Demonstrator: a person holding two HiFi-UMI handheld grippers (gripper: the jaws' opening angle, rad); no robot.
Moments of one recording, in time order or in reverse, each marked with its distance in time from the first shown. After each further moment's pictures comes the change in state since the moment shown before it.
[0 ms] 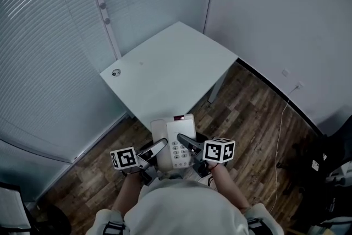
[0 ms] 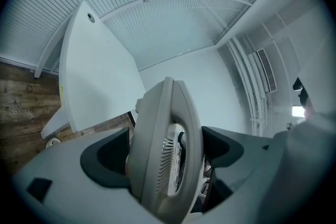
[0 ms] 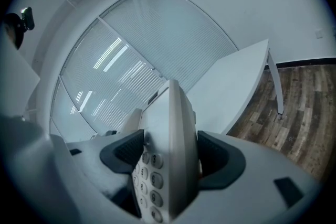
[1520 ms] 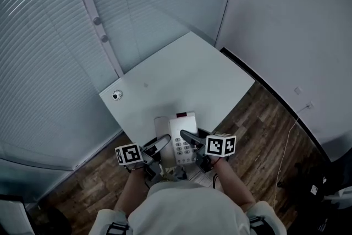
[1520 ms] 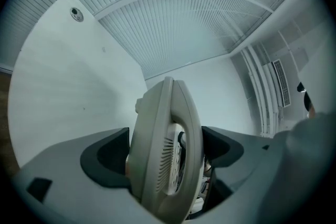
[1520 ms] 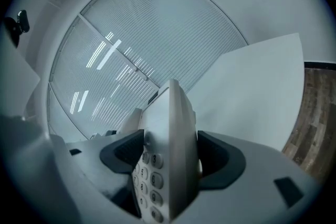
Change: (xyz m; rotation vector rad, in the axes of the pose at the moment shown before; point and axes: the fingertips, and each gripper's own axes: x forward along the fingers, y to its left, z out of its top) left arm 0.112 0.074 0.166 -0.055 -0.051 0.053; right arm 0.138 -0.088 0.145 0.010 0.093 0.021
